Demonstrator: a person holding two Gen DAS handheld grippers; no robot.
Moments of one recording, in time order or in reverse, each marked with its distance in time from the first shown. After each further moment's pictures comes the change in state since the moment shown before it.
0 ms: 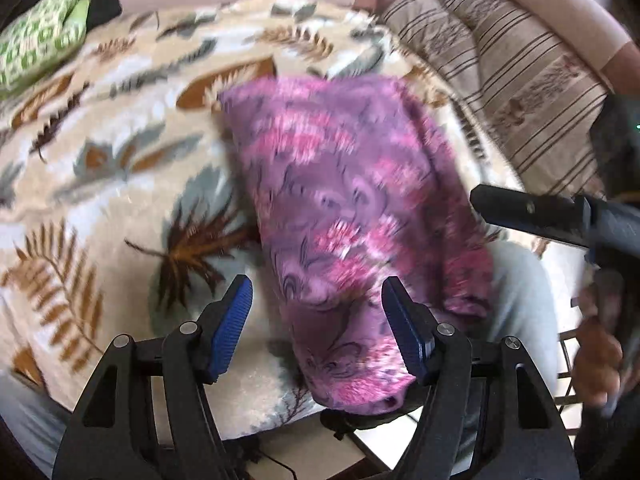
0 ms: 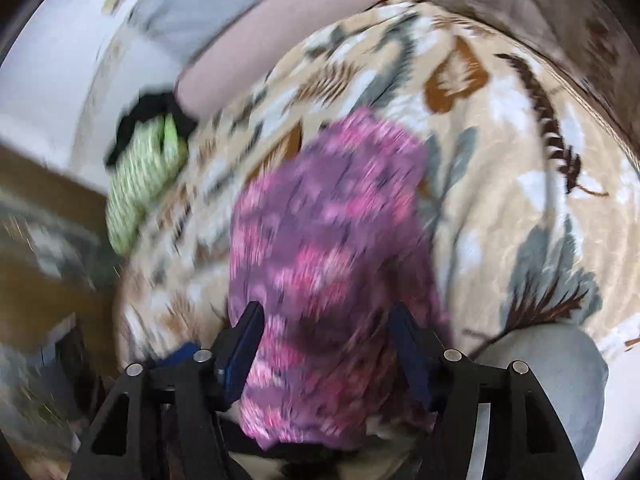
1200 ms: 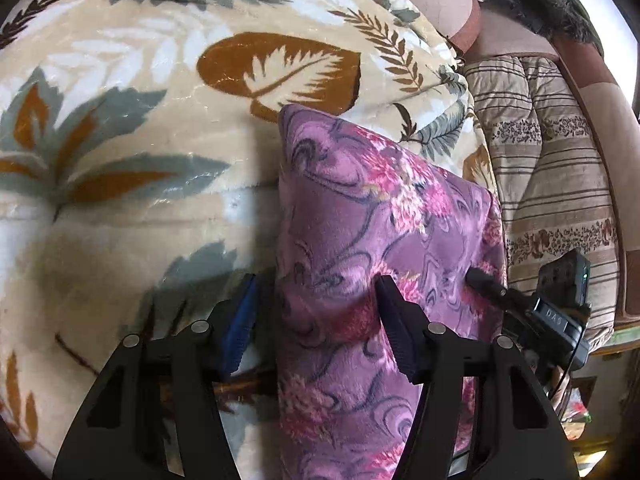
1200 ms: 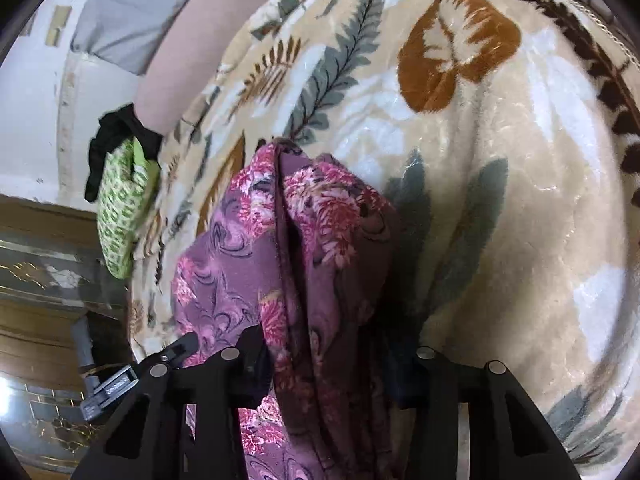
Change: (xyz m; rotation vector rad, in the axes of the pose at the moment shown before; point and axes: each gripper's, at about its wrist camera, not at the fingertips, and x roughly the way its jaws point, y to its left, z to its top) left arm 0.096 0.090 0.108 -0.439 0.082 -0.221; right arm 0.088 -0.112 0.090 0.230 0.085 0.154
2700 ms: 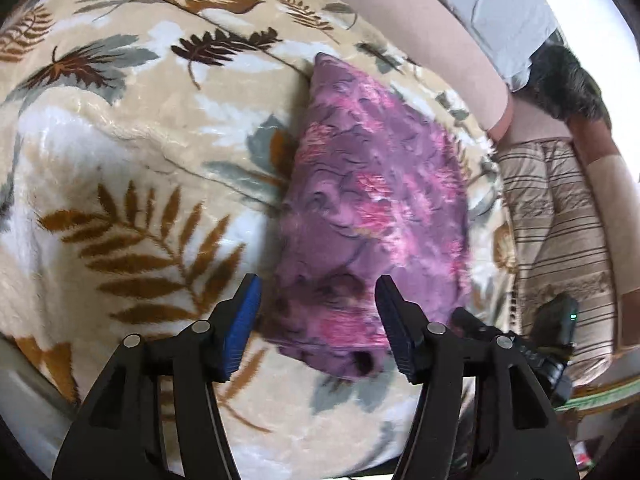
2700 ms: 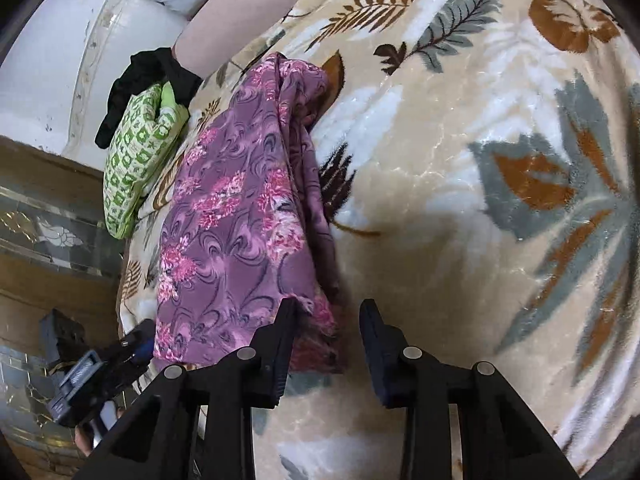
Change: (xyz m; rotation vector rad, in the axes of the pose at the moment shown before) left arm -0.147 0.109 -0.054 -0.116 -0.251 0.073; right arm 0.069 0.106 -0.076 -0.133 -0.005 0.006
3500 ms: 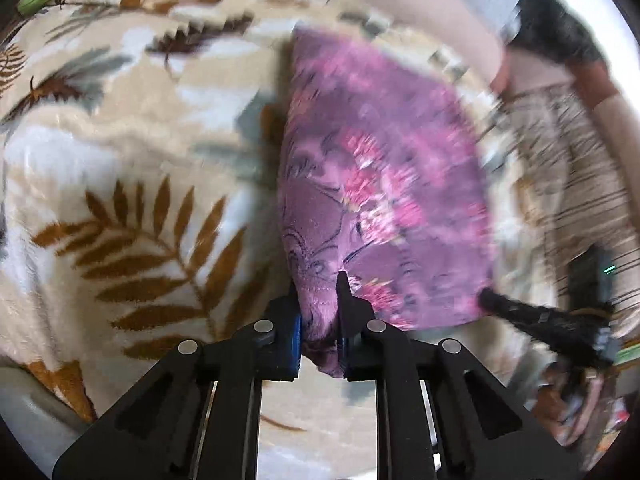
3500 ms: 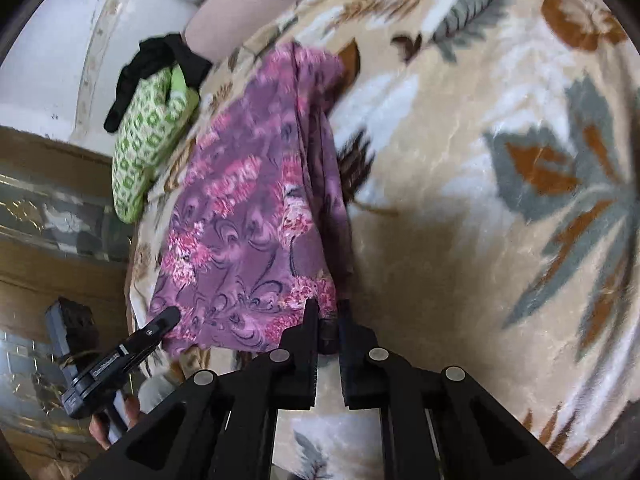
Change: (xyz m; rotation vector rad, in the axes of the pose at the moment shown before) left arm 0.031 0.006 -0.008 0.152 0.068 0.099; right arm 0.005 0.005 -0.006 -0.021 0.103 -0.014
